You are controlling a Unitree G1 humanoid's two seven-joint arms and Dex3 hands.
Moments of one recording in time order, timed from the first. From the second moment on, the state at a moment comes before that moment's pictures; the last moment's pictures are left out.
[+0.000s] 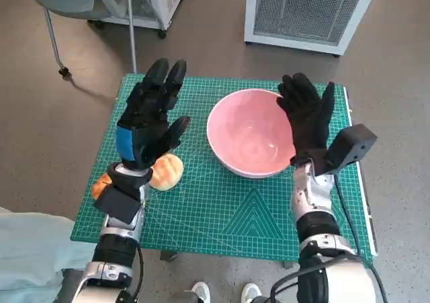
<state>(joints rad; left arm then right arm) -0.53 0.17 0.08 0.58 0.06 -0.81 -0.04 -0.89 -0.03 -0.35 1.18 0.27 -0.59 0.25</state>
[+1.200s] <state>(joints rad) -0.53 0.34 0.09 0.62 0.18 -0.89 -0.02 -0.67 -0.05 -0.27 0.88 0.23 -0.83 0.26</state>
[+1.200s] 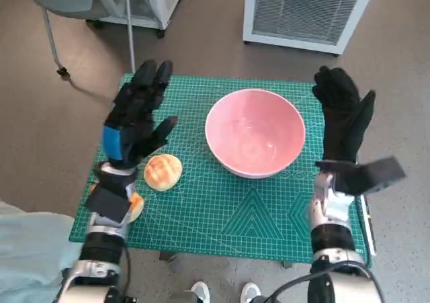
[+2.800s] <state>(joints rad) -0.41 1.03 -0.08 0.70 0.32 -0.83 -0.57 -0.39 -0.04 -0.07 0.33 0.17 -0.81 0.27</state>
